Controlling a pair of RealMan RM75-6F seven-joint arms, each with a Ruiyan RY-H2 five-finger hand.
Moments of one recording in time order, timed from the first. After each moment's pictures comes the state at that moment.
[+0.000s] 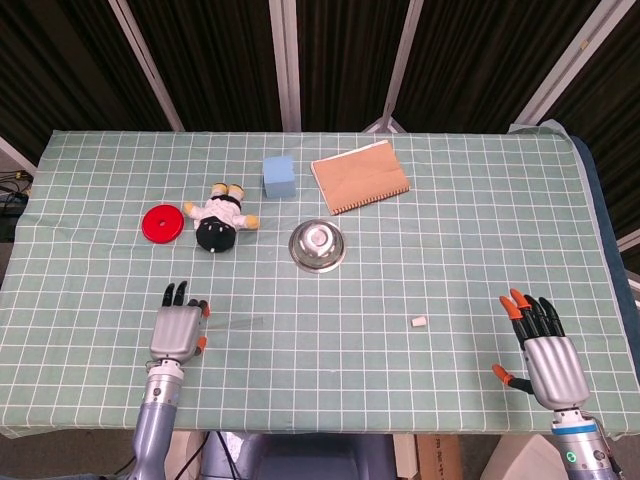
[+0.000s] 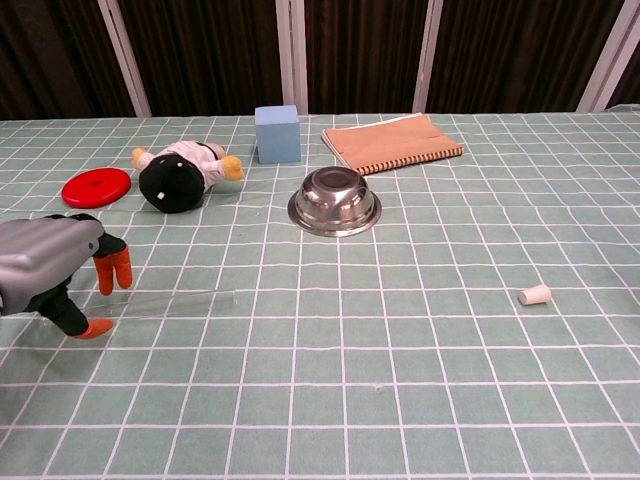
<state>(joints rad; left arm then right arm) -0.40 -1.76 -0.18 -1.76 0.94 1.40 1.05 0.10 -1.20 0.02 -1.68 -1.58 1.47 -0.12</state>
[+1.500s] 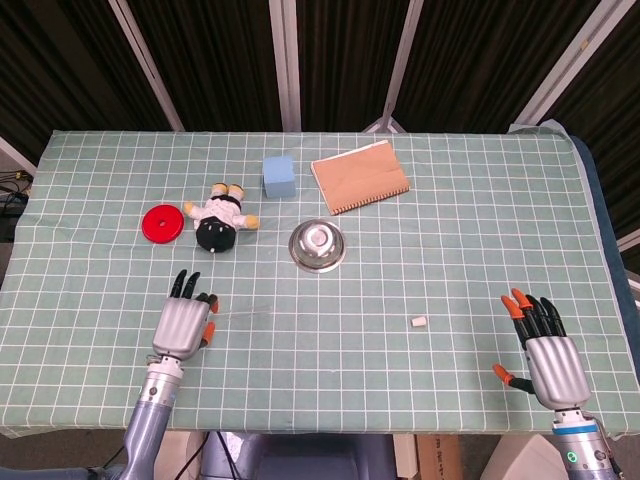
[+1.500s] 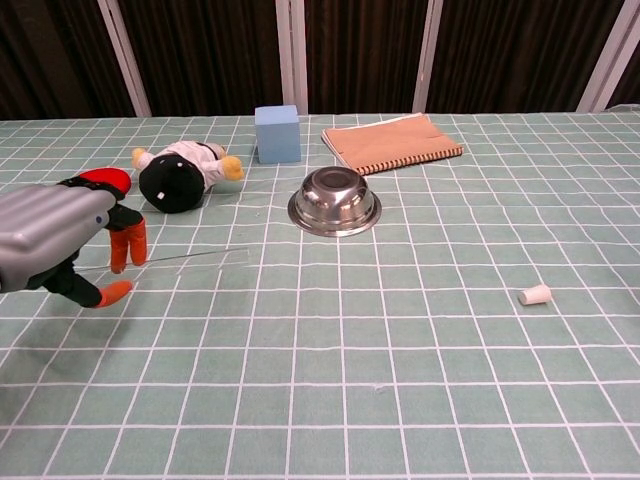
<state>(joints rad) -0.46 -1.67 -0.07 -1.71 1.16 1.39 0.83 0.10 -1.20 0.02 -1.68 -1.58 1.47 -0.12</state>
